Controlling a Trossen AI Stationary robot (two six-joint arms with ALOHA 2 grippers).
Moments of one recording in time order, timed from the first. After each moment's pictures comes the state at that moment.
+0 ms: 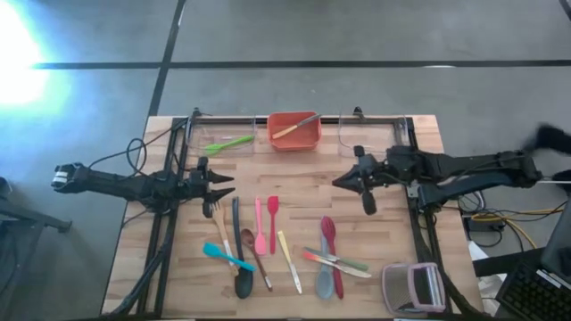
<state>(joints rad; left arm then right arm) -0.10 0.38 0.12 0.25 -0.28 -0.06 0.02 0.94 0.78 -0.14 -0.06 0.18</state>
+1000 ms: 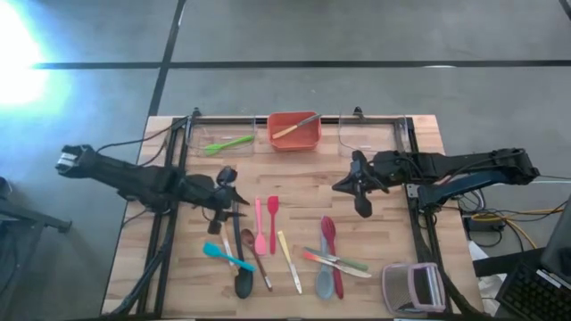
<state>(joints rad) -0.22 0.95 0.74 -0.35 -0.07 0.08 0.05 1.00 0.84 -0.35 0.00 0.24</state>
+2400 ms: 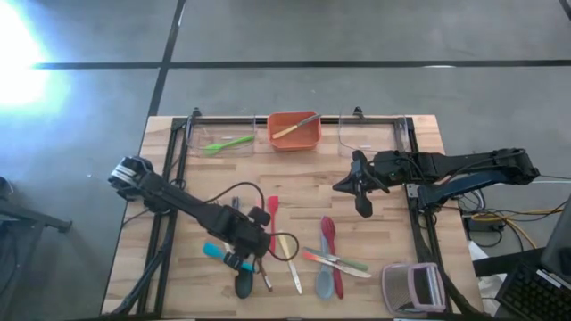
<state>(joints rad) -0.43 1.66 1.23 -0.78 -0.07 0.15 0.05 1.00 0.83 -0.35 0.00 0.23</state>
